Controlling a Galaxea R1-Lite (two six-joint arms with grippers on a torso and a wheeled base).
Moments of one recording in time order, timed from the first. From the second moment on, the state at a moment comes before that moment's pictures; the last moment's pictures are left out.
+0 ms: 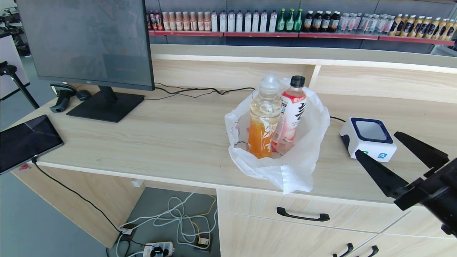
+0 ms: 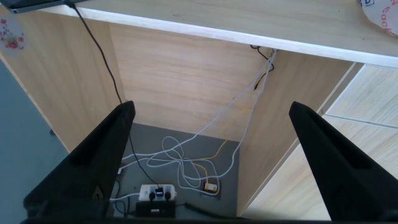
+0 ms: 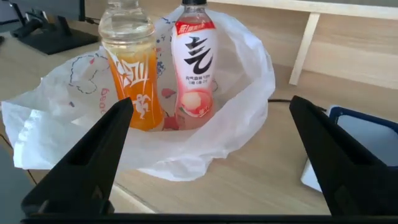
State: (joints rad) left arm 0.00 0.00 0.00 0.00 0.00 -0.01; right arm 0.36 1.35 -0.06 -1.57 0.05 -0.09
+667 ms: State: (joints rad) left arm 0.00 0.00 0.00 0.00 0.00 -0.01; right arm 0.36 0.41 -0.02 -0.30 0.03 -0.10
